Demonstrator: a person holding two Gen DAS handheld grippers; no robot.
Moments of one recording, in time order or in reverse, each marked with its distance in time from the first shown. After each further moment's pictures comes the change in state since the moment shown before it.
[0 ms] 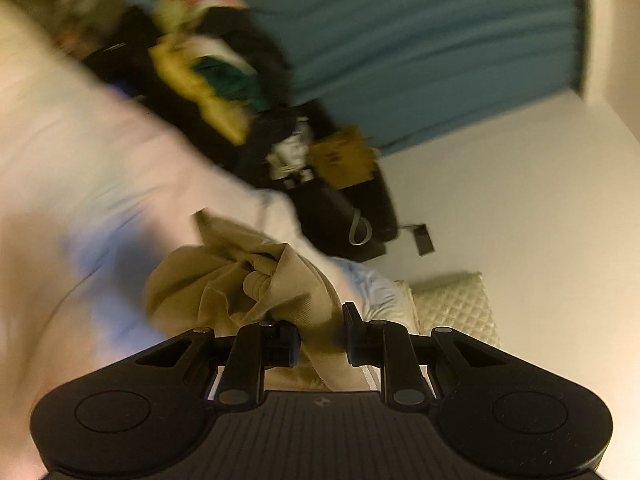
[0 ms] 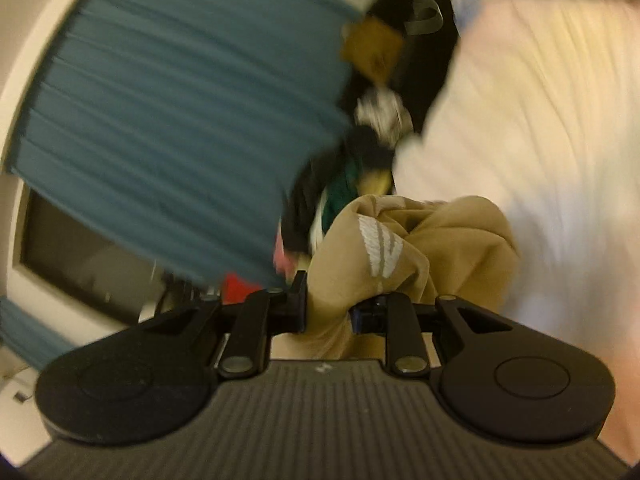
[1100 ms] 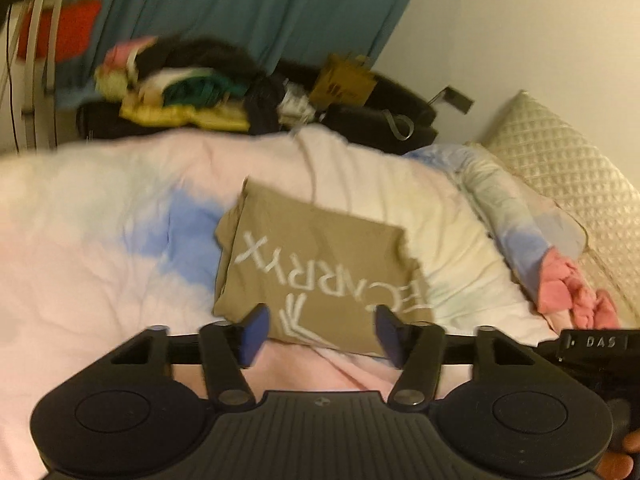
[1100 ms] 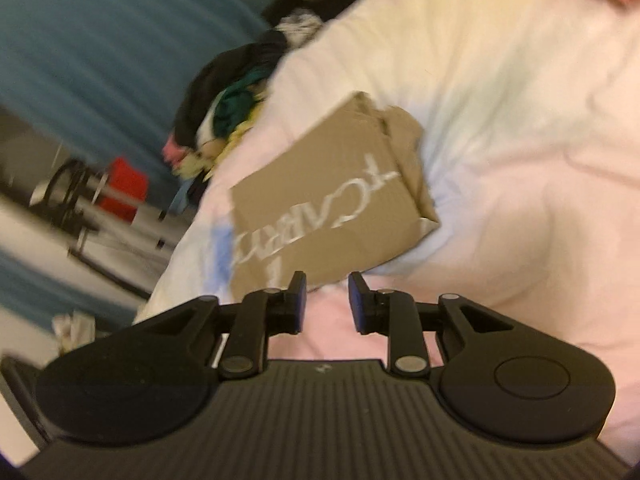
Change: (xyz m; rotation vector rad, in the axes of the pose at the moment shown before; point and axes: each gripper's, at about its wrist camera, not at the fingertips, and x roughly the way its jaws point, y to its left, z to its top) left arm -0.036 0.005 -0.170 0.613 0.090 0.284; right arm -0.058 -0.090 -0.056 -0.243 0.326 -0.283
